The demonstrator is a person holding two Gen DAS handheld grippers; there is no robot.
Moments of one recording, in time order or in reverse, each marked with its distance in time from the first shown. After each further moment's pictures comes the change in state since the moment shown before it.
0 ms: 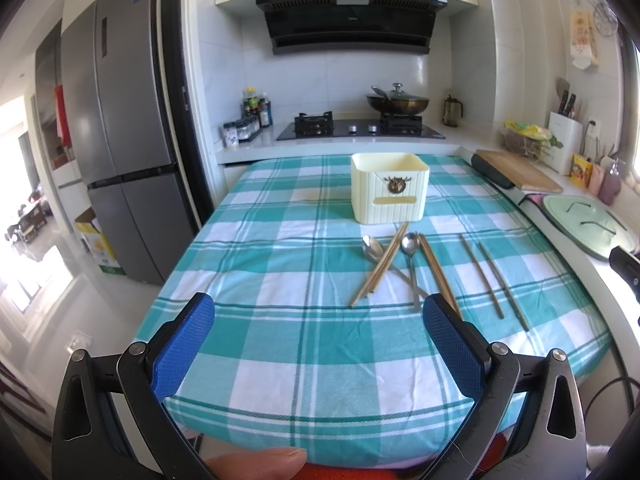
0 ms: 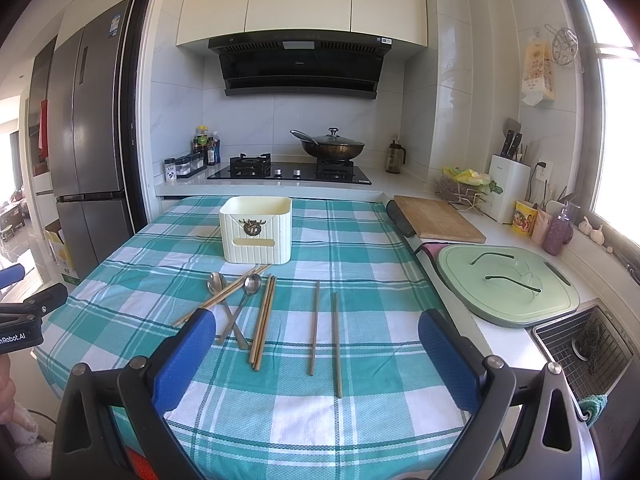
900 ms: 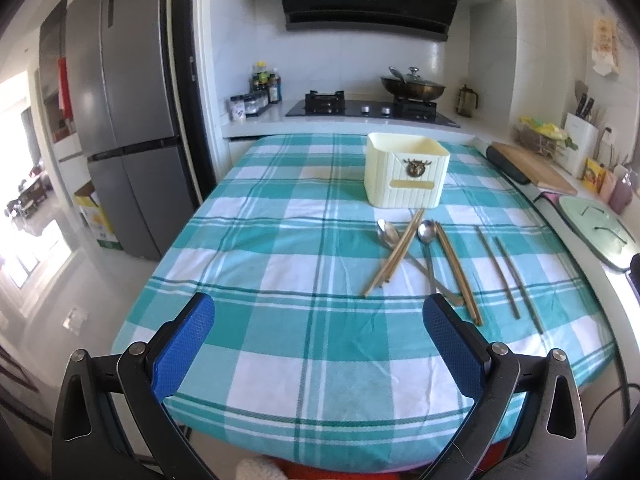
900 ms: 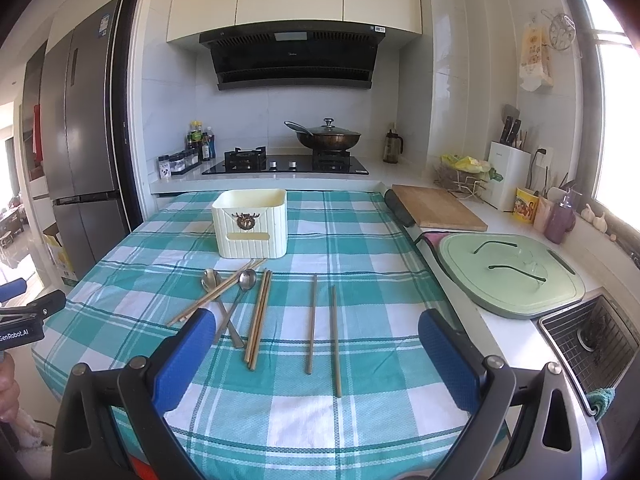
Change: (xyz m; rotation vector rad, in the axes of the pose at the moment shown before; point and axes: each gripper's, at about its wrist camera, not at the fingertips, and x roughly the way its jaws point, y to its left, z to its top) left arm 0.041 0.019 -0.005 -0.067 0.084 0.005; right arm 0.017 -0.008 -0.001 0.032 0.032 -0.002
